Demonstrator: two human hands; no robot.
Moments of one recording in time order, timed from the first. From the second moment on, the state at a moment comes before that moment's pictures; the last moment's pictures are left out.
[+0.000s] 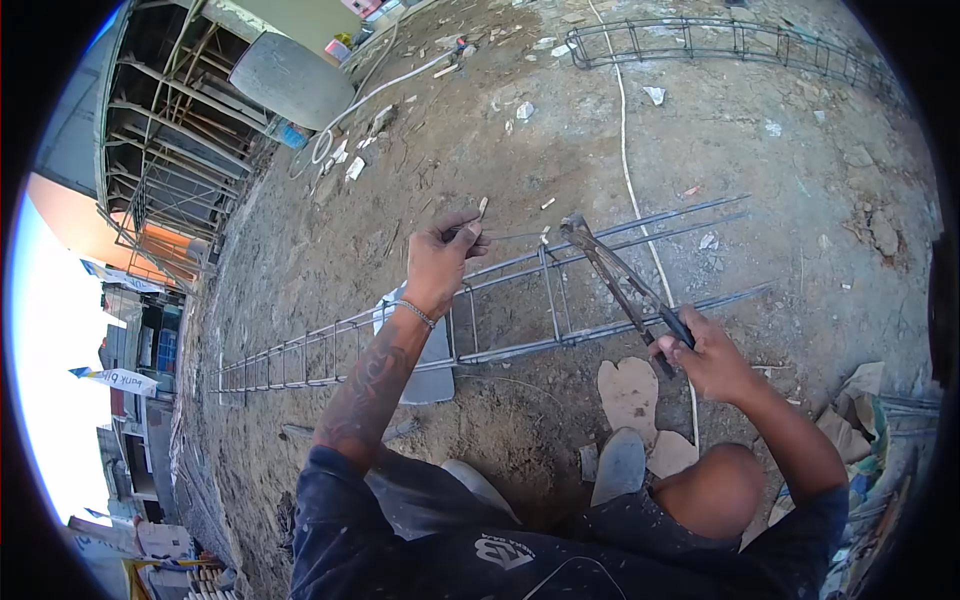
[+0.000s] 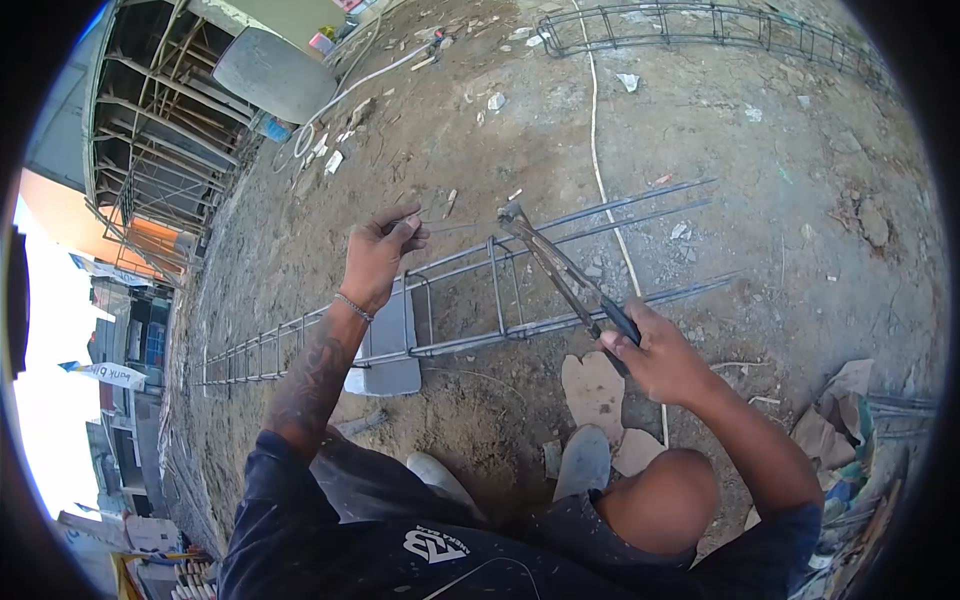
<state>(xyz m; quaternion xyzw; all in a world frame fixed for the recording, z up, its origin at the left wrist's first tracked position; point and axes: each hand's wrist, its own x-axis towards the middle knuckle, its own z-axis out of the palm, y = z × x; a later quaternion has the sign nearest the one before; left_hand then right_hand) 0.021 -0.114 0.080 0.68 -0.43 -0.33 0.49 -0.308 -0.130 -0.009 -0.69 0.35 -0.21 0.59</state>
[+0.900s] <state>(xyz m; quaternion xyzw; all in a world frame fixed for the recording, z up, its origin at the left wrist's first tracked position) 0.024 -0.103 0.113 0.33 -0.68 -0.36 0.55 -0.186 -0.167 0.126 -0.42 0.23 -0.44 0.76</state>
